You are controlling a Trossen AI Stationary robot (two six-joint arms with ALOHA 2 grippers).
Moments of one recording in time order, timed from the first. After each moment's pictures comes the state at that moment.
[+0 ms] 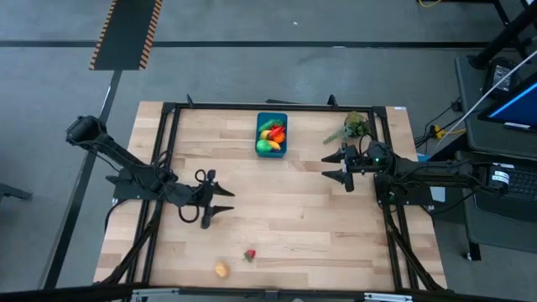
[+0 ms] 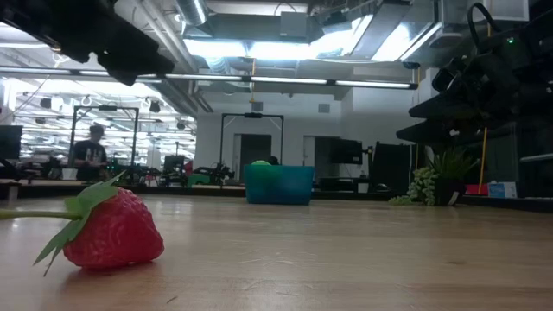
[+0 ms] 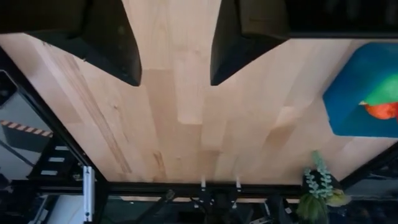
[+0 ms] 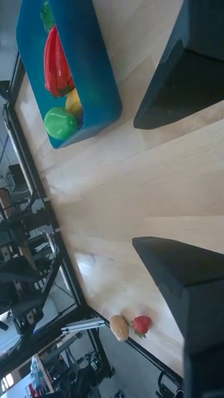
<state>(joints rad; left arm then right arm) -0.51 1.04 0.38 0.29 -0.49 -0.23 -0.38 0.78 0.02 0.56 -0.36 0.26</state>
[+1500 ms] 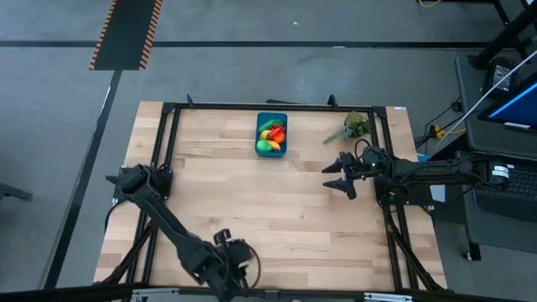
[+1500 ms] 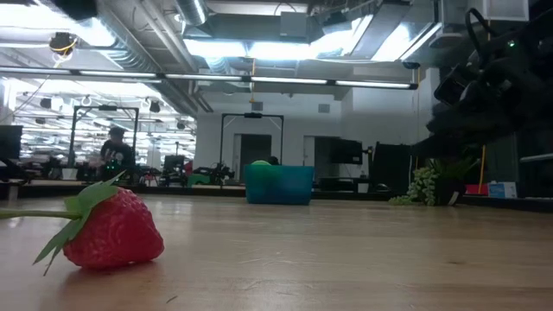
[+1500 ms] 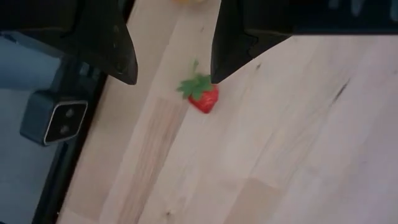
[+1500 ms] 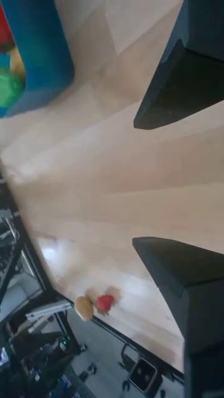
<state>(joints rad) -0.77 1.97 1.64 -0.91 -0.46 -1.18 -0.27 0.78 0.02 0.43 -0.37 0.29</state>
